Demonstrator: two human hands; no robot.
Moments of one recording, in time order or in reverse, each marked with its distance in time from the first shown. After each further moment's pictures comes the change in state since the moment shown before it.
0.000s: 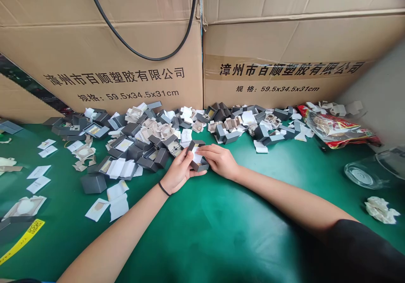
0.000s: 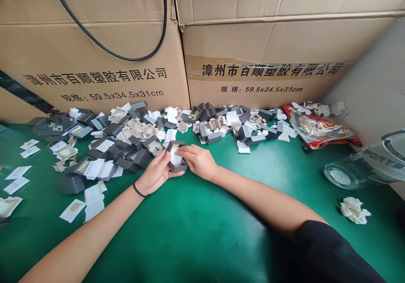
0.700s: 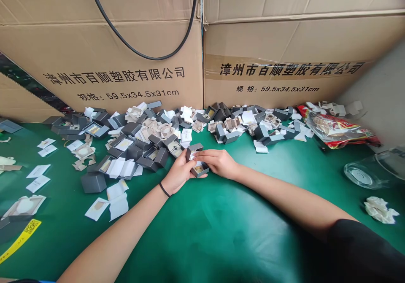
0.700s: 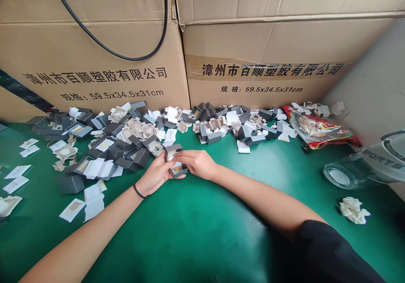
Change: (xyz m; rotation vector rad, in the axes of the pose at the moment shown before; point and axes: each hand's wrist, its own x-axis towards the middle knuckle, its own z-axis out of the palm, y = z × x) left_hand -0.001 0.000 0.005 0.107 0.006 -0.034; right_hand -0.001 0.005 0.000 0.028 -0.143 -0.137
